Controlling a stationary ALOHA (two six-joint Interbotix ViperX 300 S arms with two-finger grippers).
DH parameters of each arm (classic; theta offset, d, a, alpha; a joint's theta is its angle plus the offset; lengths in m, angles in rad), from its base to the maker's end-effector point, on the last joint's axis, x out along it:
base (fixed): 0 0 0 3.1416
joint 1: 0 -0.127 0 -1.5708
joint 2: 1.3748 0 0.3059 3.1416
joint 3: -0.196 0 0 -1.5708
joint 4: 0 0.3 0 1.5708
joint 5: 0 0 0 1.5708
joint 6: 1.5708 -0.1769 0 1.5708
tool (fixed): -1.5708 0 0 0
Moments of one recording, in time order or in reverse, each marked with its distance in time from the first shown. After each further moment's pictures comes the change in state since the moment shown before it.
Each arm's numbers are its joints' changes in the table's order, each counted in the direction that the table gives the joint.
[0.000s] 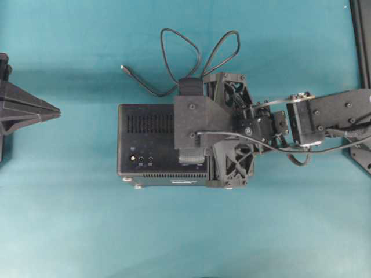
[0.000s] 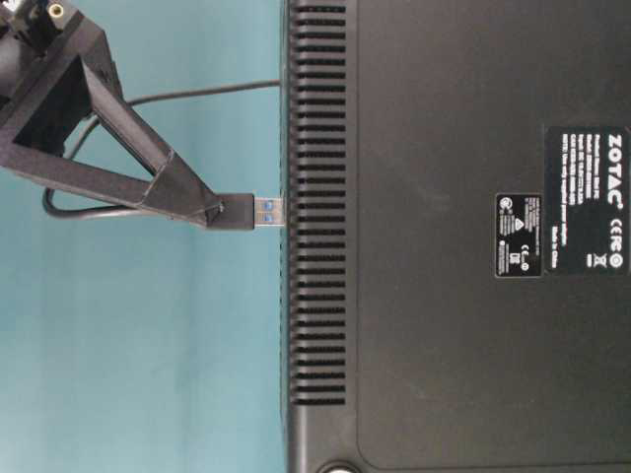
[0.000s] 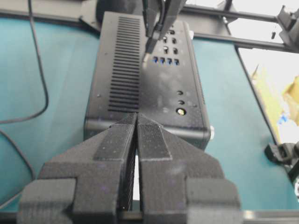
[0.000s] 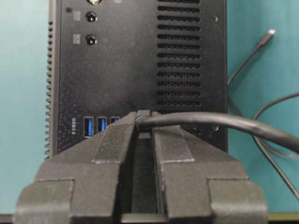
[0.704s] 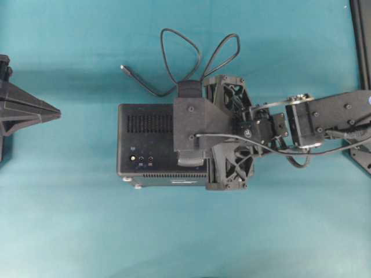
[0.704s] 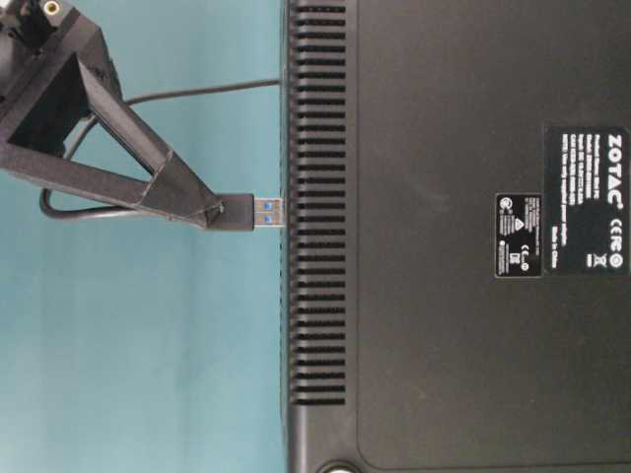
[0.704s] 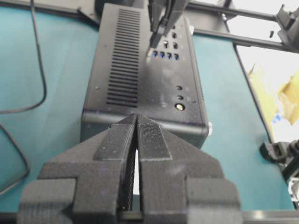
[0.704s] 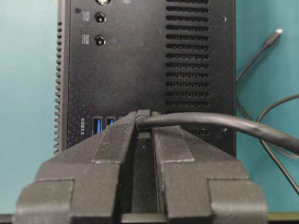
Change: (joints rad) left arm -0.002 0.003 0.005 0.002 0.015 0.032; right arm -0.003 -0.008 -0.006 0.012 0.003 0.000
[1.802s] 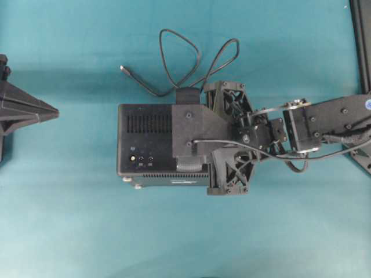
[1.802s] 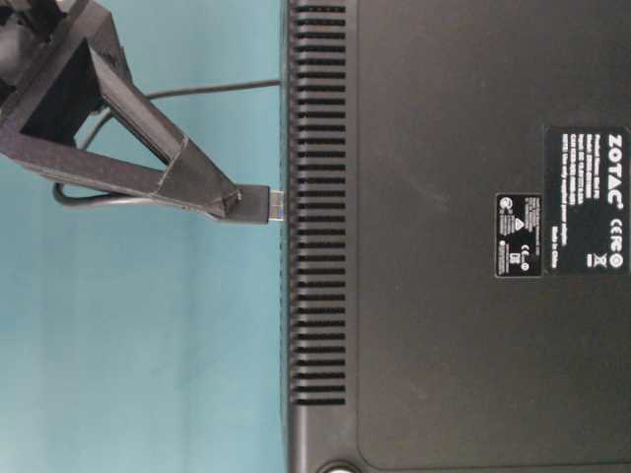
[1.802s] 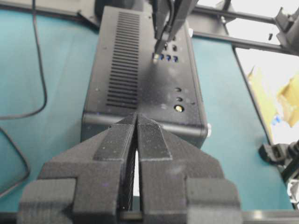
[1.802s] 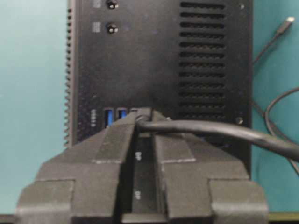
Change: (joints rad) left arm 0.002 0.009 0.000 0.000 0.002 0.000; right arm -0.012 -0.008 -0.002 0.018 0.026 -0.002
